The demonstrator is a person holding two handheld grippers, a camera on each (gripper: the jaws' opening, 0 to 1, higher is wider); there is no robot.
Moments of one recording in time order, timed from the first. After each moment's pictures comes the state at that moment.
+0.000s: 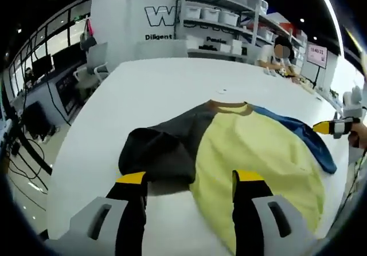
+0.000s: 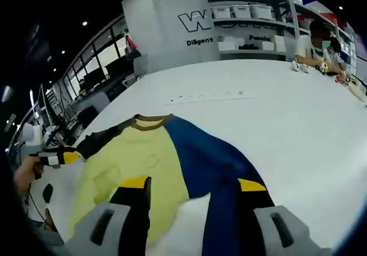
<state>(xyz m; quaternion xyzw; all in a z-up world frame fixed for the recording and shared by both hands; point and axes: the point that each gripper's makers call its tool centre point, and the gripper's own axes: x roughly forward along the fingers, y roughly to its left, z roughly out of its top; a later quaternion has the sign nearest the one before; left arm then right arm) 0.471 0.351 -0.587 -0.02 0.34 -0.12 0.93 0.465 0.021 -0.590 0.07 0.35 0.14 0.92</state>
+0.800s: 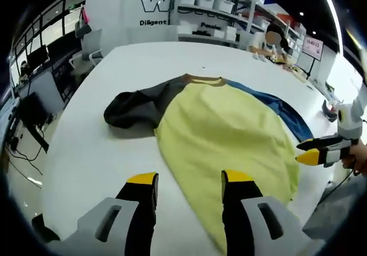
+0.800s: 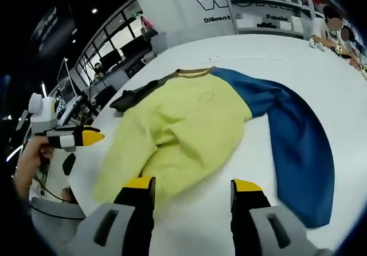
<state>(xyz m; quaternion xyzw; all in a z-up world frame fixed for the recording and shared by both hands) 0.379 0.321 -0.597 -0.01 0.39 -0.13 0.91 0.345 0.097 -0.620 0.09 0.42 0.20 0.88</state>
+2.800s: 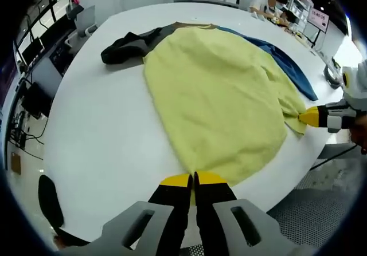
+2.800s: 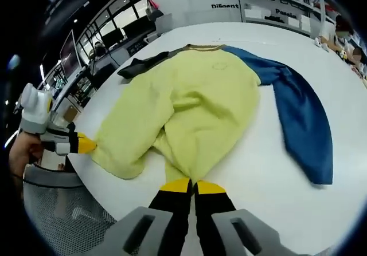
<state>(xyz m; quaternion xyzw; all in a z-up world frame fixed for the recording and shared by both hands) 0.276 0.338 -0.633 0.05 0.51 -0.11 0.85 0.282 0.087 -0.634 0.03 0.47 0.20 0.86</state>
